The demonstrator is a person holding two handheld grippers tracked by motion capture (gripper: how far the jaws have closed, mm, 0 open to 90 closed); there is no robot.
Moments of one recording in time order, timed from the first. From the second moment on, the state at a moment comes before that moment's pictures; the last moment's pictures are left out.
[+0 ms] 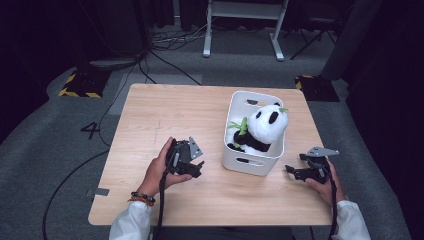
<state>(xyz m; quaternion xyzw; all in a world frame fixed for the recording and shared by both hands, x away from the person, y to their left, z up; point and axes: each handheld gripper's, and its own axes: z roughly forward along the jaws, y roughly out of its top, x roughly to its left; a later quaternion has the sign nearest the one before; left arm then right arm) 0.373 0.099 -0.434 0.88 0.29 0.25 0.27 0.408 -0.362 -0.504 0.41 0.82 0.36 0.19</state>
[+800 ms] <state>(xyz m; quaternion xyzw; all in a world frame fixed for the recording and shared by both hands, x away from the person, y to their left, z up) 0.374 0.129 -0.459 0.88 0.33 0.24 0.25 0.408 -0.362 -0.504 0.41 0.82 0.36 0.19</state>
